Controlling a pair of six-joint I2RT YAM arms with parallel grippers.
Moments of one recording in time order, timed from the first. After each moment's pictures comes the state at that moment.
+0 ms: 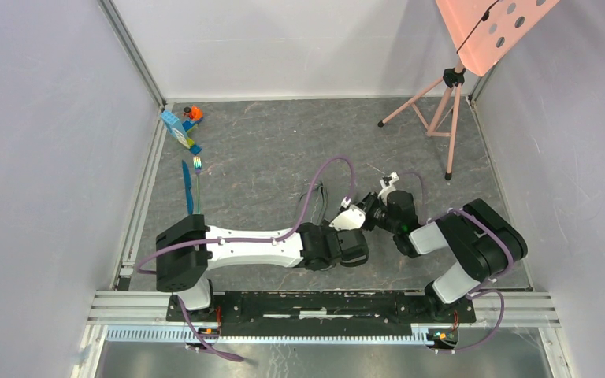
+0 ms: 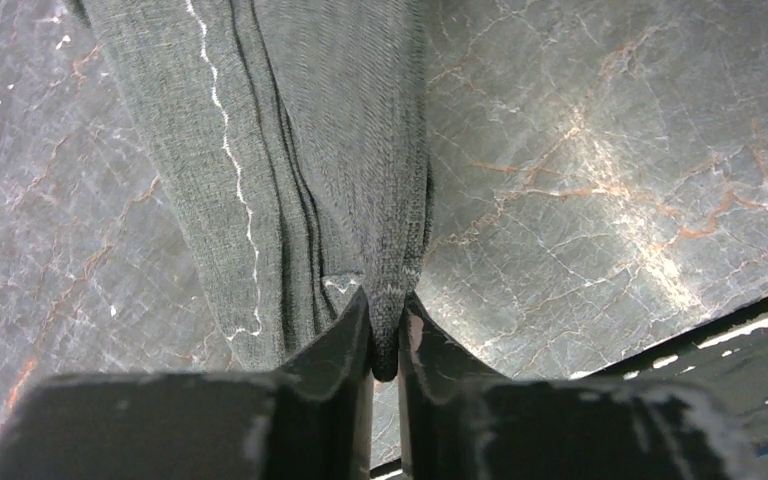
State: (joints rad) left arm -1.35 1.68 1.18 -0.67 -0.59 -0.59; right arm 0.45 1.60 0.28 0.89 -0.35 1.10
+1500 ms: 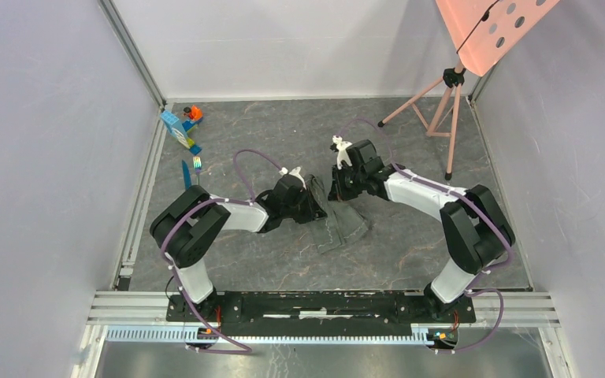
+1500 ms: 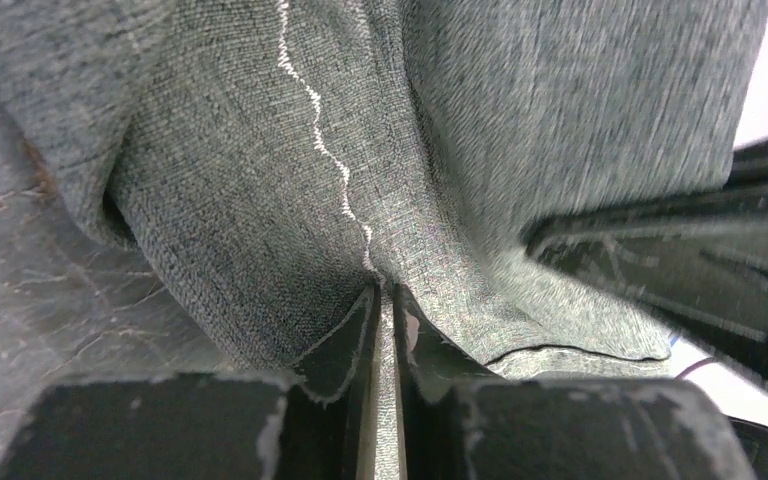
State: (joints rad) left arm -0.73 1.76 0.75 0.33 0.16 -0.91; right arm 0.54 1.67 1.03 -0.23 -0.30 0.24
